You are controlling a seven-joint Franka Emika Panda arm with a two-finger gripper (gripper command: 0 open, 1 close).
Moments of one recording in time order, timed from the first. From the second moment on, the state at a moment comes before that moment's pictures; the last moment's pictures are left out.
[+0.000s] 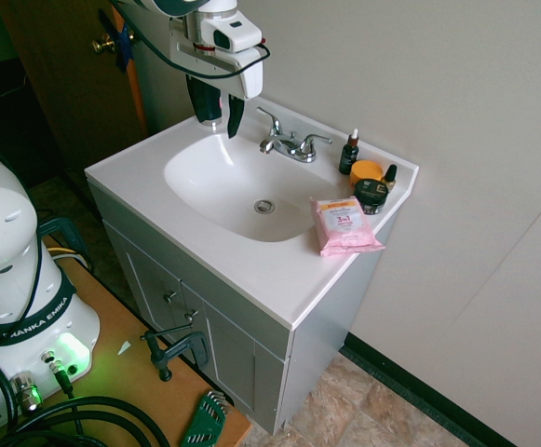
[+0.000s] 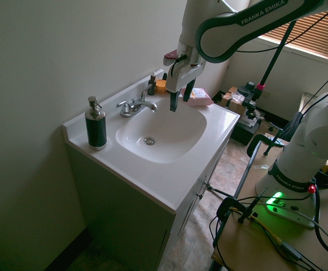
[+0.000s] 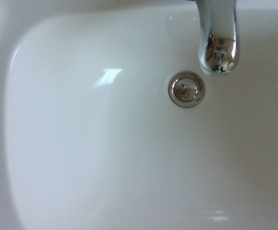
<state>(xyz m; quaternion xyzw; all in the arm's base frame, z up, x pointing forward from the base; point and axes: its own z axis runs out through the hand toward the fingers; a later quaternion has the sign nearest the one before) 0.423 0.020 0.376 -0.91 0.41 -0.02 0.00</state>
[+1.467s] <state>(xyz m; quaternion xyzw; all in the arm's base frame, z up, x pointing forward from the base) 0.602 0.271 0.487 -0.95 0.31 -0.07 -0.02</state>
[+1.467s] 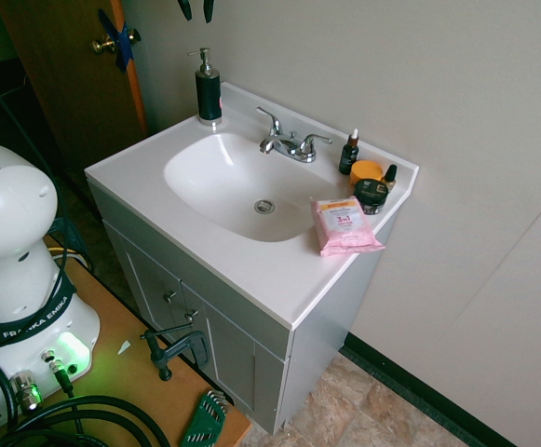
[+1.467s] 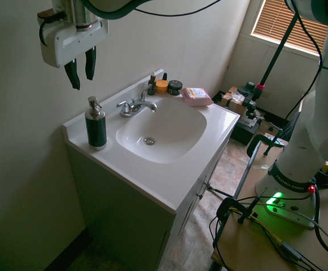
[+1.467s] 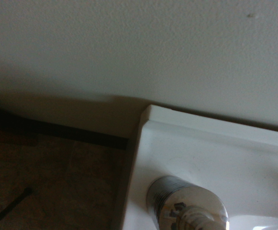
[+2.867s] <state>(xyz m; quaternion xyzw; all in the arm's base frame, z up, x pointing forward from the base) 0.601 0.259 0.436 -0.94 0.33 -0.06 -0.03</state>
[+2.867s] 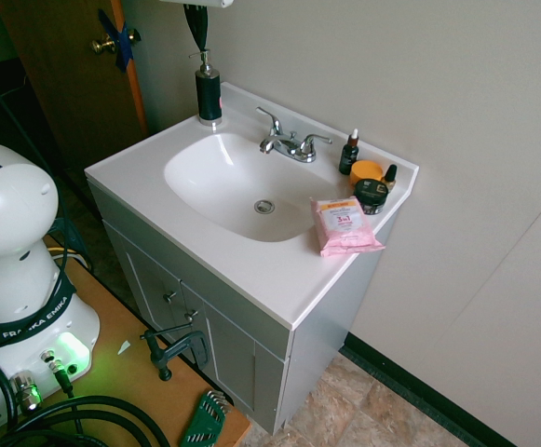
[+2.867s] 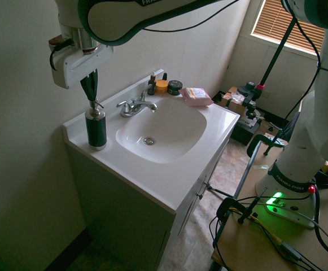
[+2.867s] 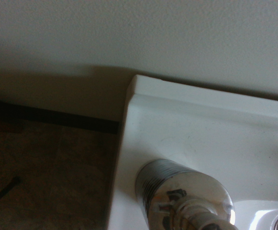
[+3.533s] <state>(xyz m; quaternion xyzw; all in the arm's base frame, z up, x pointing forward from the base) 0.594 0.231 0.450 -0.93 0.36 -0.06 0.01</state>
